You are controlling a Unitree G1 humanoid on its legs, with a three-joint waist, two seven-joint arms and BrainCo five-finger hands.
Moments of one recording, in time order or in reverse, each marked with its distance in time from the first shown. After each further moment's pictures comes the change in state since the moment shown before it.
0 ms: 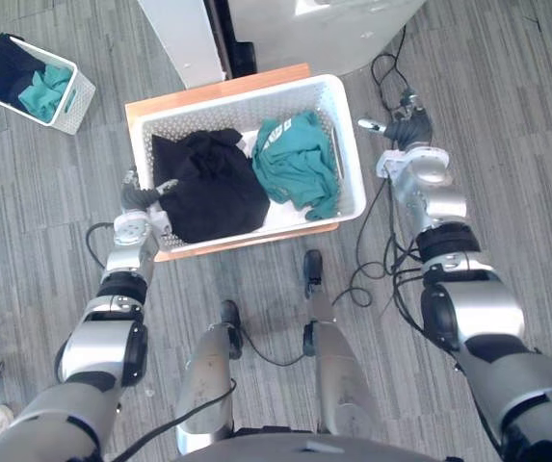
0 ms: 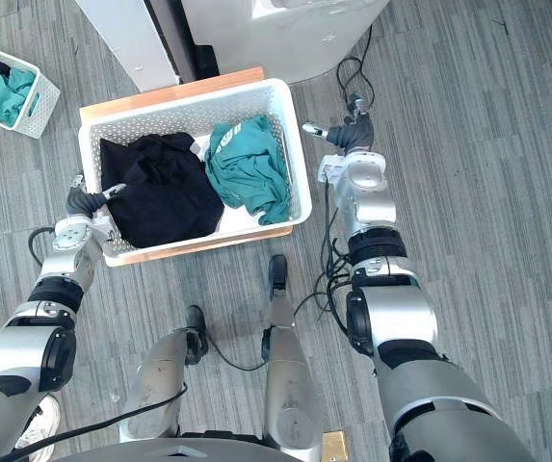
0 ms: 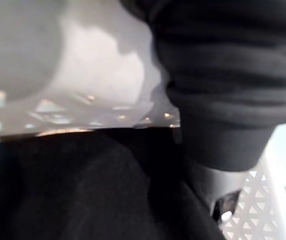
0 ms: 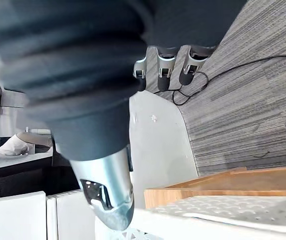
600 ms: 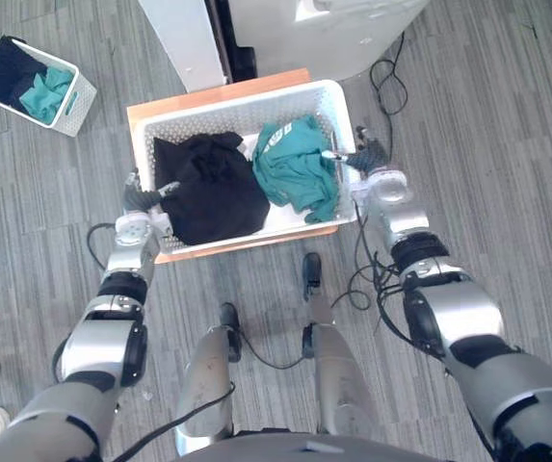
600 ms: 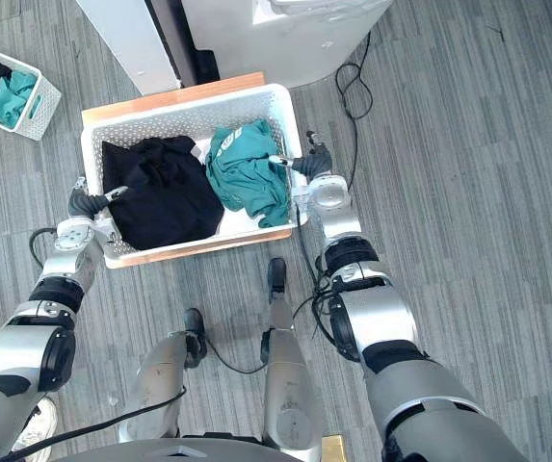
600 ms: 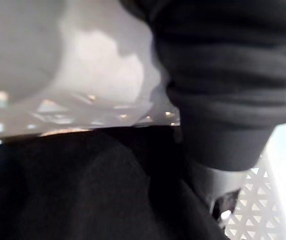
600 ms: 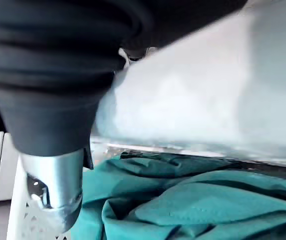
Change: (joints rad) left arm -0.003 -0.001 -0.033 0.026 0.000 -0.002 0.008; right arm 0.005 0.076 0.155 0.115 -0.242 -0.009 0.042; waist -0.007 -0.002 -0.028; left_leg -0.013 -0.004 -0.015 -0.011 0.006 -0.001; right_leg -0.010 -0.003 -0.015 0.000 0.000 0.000
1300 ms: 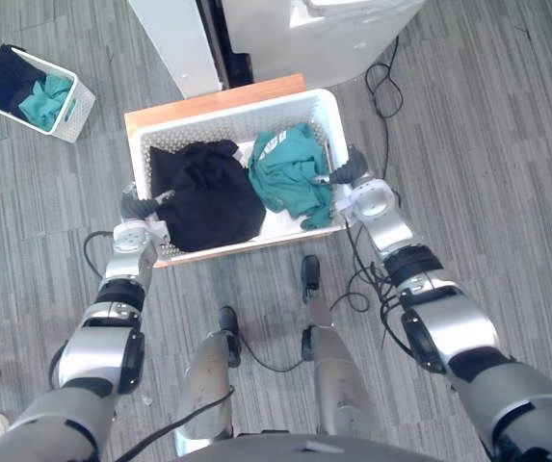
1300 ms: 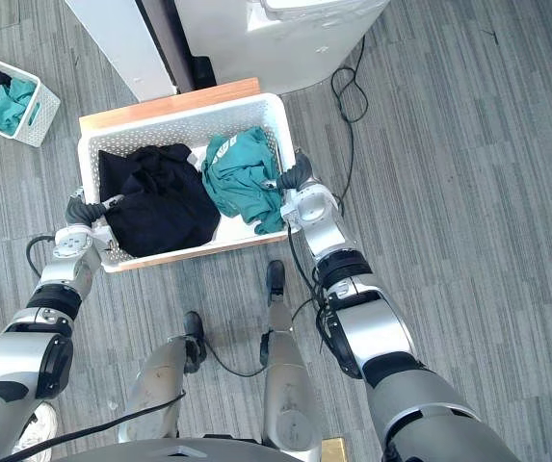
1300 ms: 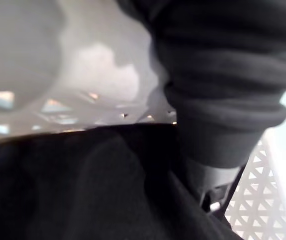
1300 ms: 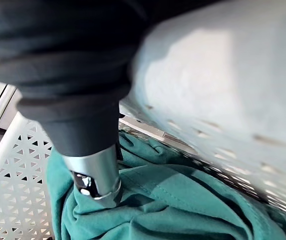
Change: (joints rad) left arm 0.040 0.006 -0.006 -0.016 0.004 0.005 0.019; right arm 0.082 0.003 0.106 -0.128 -0.266 0.033 -0.001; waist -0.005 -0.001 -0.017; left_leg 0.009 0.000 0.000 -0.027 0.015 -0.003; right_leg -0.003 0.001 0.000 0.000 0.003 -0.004
